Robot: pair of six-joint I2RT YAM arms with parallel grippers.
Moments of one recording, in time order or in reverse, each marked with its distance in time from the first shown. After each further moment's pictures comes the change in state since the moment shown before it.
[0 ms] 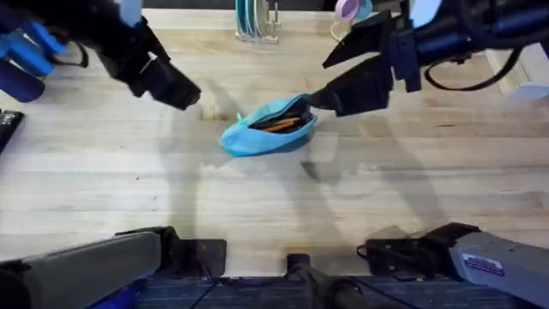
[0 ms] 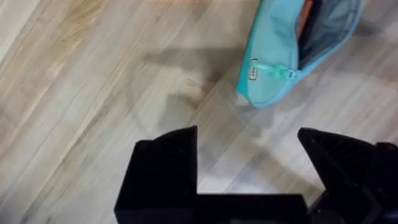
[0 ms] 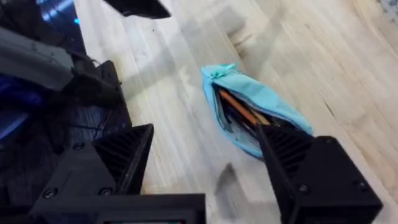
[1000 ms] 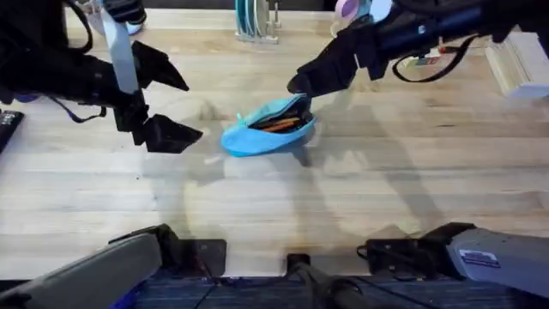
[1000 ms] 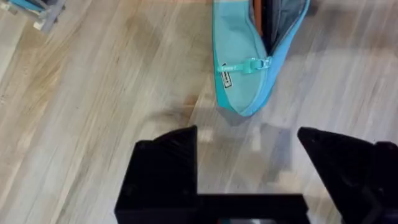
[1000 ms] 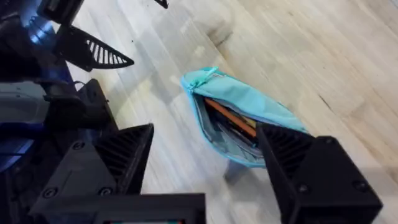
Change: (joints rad) left arm 0.182 -0.108 -0.369 0.129 0.274 0.476; right arm 0.040 0.110 0.000 0.121 0.081 0.169
